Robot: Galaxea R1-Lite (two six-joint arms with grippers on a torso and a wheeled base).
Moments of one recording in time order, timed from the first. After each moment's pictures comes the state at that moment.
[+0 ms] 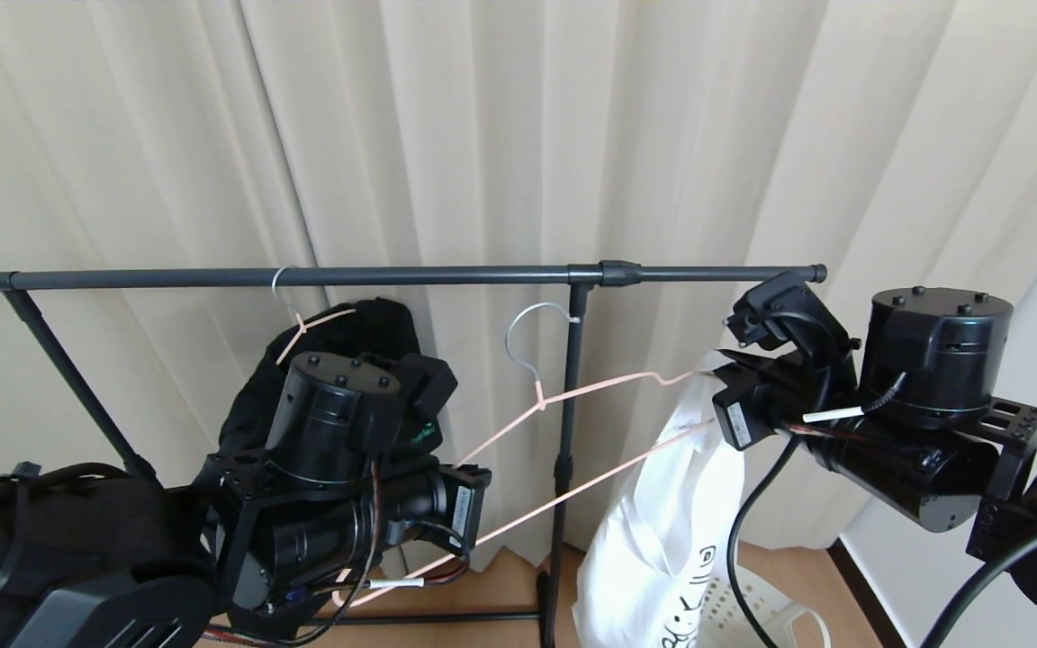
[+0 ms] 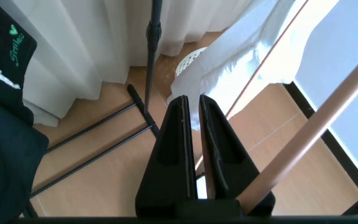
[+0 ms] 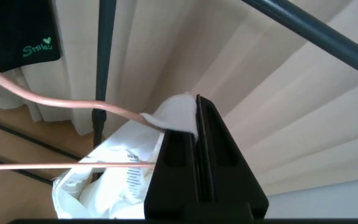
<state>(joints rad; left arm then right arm) -0.70 1.74 -0.73 -0.45 0.05 -0.18 0.54 1.68 -0.69 -0.72 -0.33 -0.25</state>
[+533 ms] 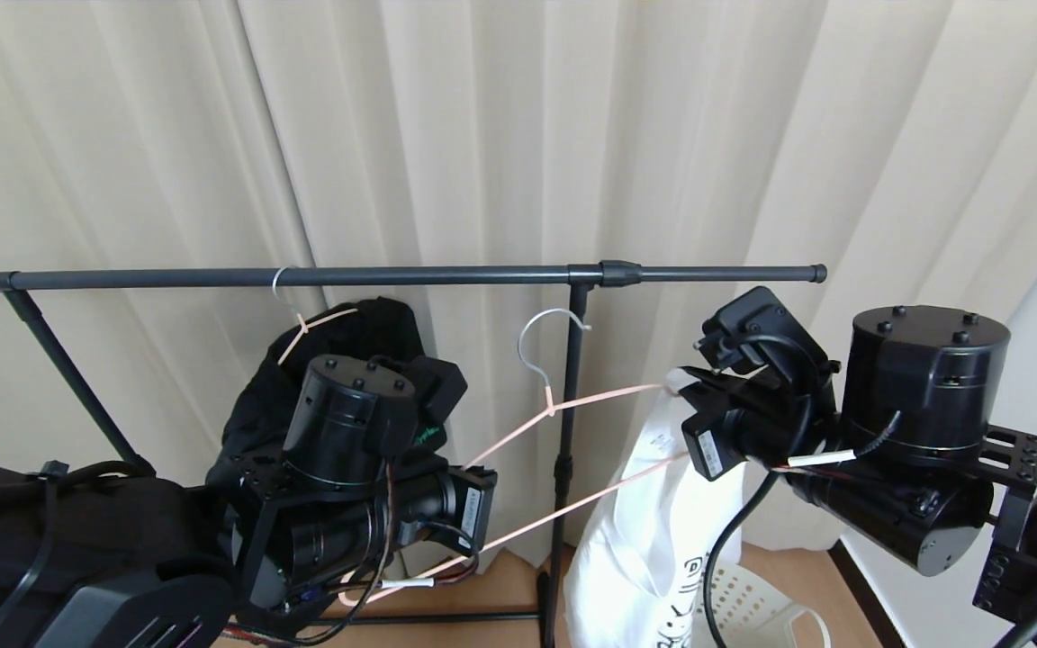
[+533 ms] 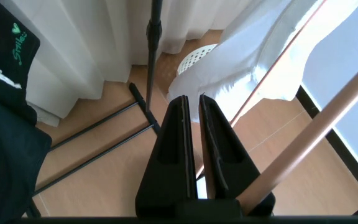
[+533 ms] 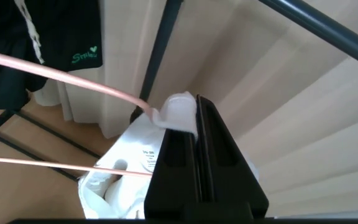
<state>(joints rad) -0.71 1.76 -0.74 -0.46 0.06 -0.18 0.68 1.66 -0.68 -0.72 -0.34 -0.21</state>
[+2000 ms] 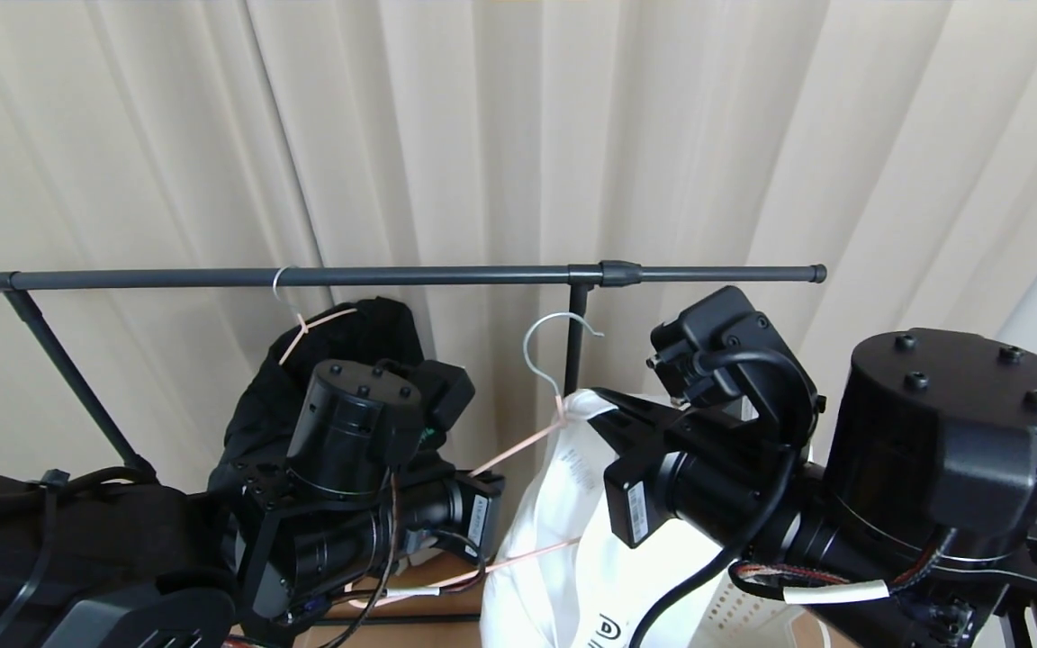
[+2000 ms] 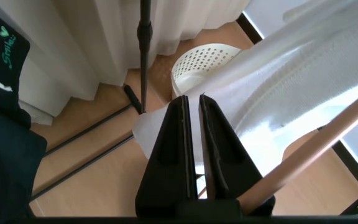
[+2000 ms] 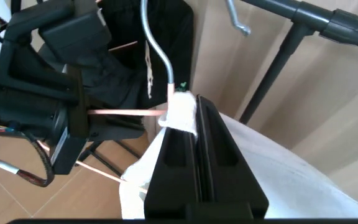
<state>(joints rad) -0.73 1.75 -0.73 -0.47 0.06 -0.18 0.98 1.64 -0.74 -0.72 -0.41 -0.02</state>
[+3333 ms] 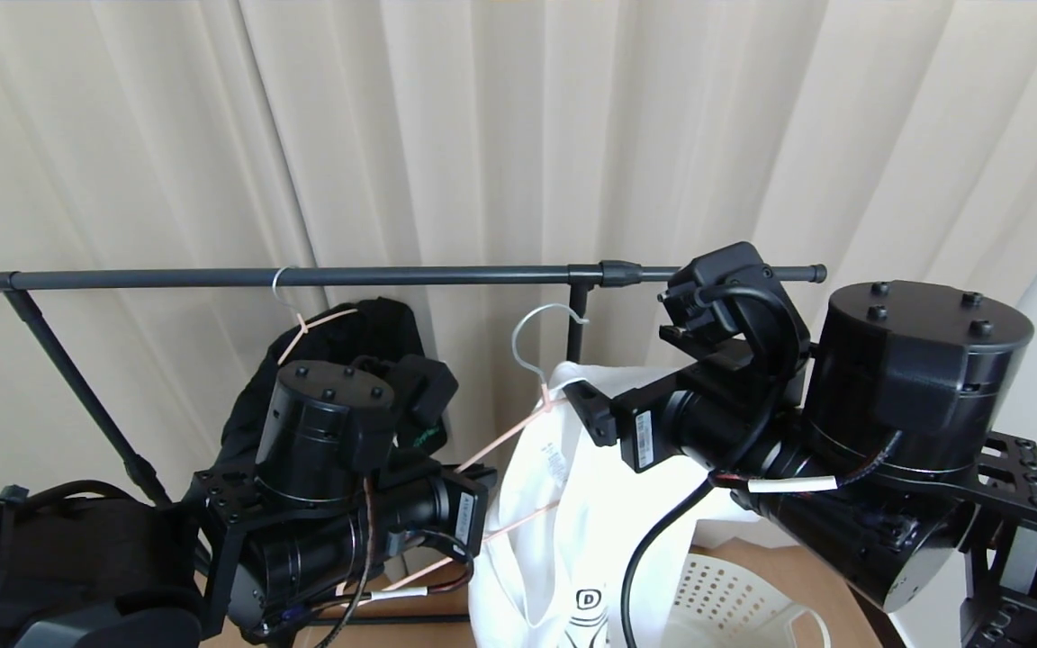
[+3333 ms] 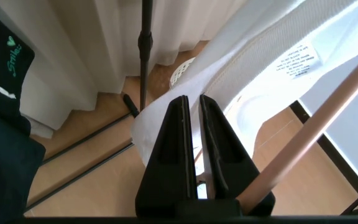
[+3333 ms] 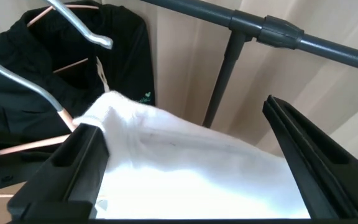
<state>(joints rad) -0.73 1.72 -0.68 -0.53 0.06 -0.18 0.88 1.68 -0.80 -0.73 -0.46 -0.02</state>
